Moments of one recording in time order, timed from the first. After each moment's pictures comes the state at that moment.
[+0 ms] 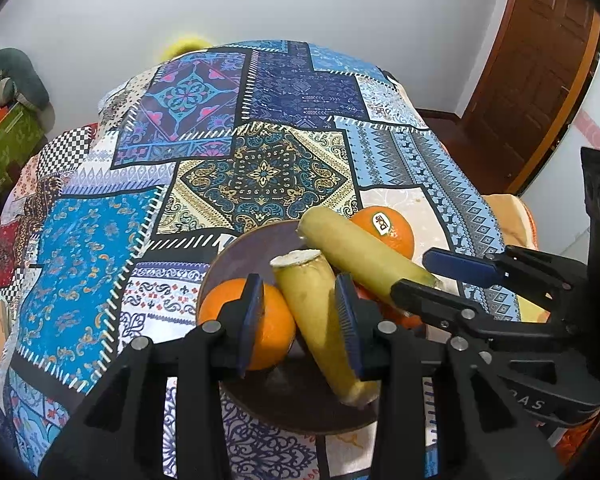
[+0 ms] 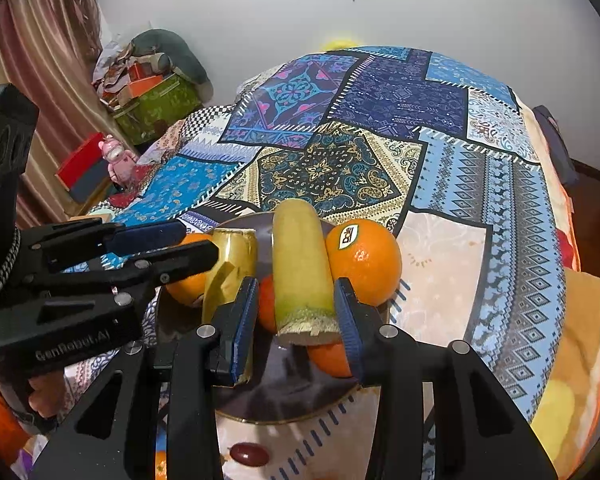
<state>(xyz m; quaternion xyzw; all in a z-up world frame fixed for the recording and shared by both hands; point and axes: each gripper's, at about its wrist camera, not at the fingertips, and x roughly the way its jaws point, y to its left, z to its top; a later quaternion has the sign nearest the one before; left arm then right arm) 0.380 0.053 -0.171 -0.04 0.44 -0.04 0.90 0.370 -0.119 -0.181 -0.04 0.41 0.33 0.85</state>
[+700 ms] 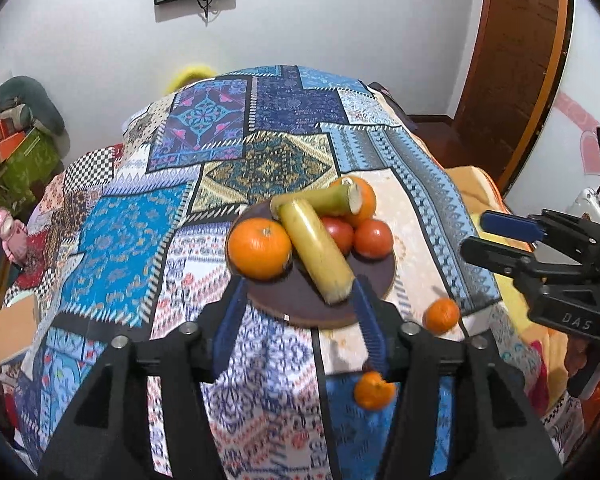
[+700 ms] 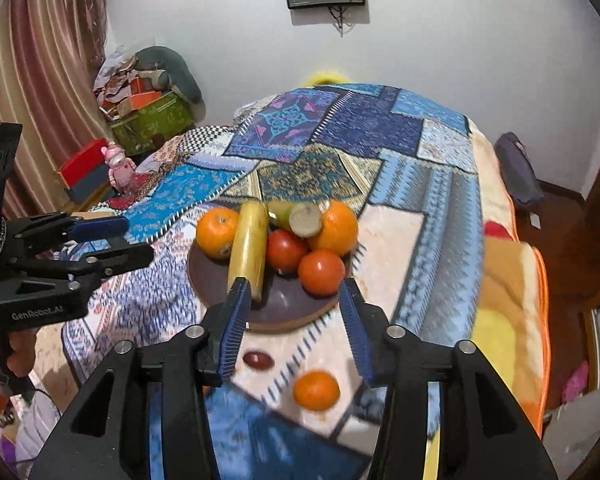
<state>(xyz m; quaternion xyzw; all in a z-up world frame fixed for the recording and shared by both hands) 0.266 0.042 -0.137 0.00 0.41 -0.04 0.91 0.287 -0.171 -0.151 -0.06 0.36 0.29 0.88</state>
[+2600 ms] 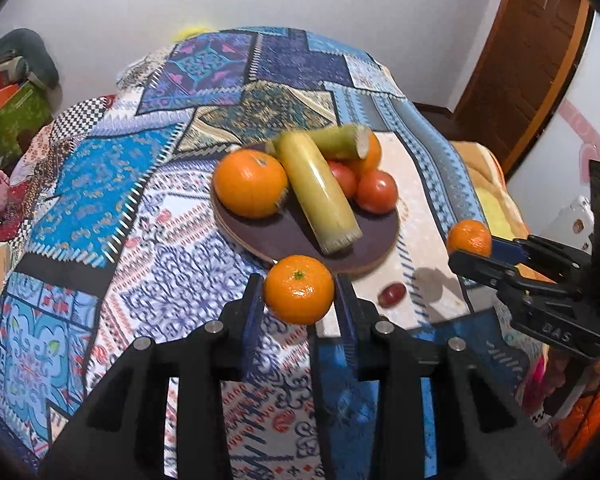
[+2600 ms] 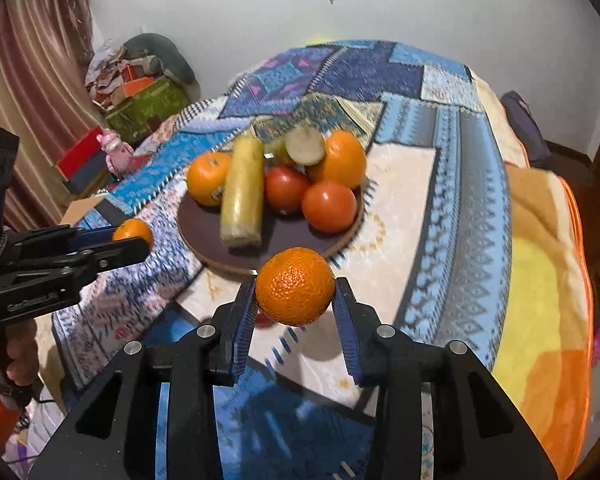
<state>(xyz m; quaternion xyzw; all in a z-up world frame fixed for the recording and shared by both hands) 0.262 0.054 -0.185 -0.05 0.44 -0.04 0.89 0.283 -0.165 -0.194 -0.03 0.40 0.30 0.87</state>
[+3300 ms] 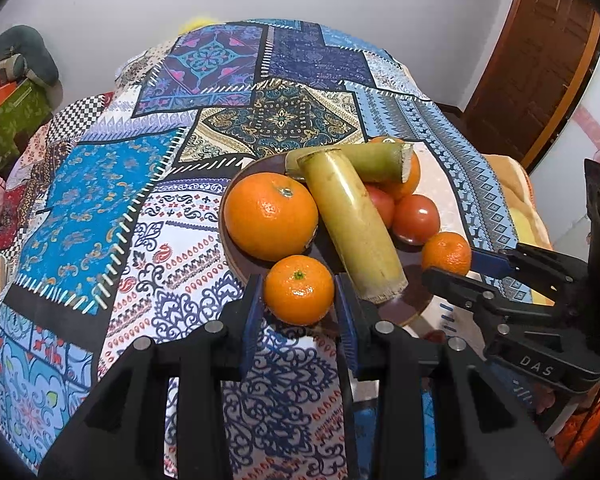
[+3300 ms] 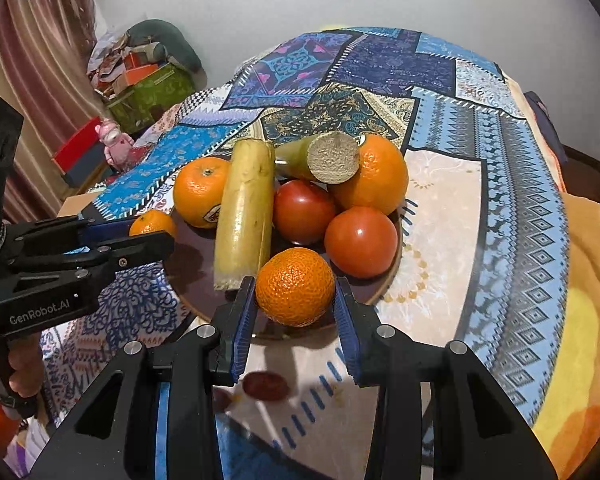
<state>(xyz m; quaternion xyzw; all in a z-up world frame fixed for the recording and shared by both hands) 0.317 0.067 -0.207 -0.05 0.46 -0.04 0.89 0.327 -0.120 -0.217 -0.04 0.42 0.31 0.85</state>
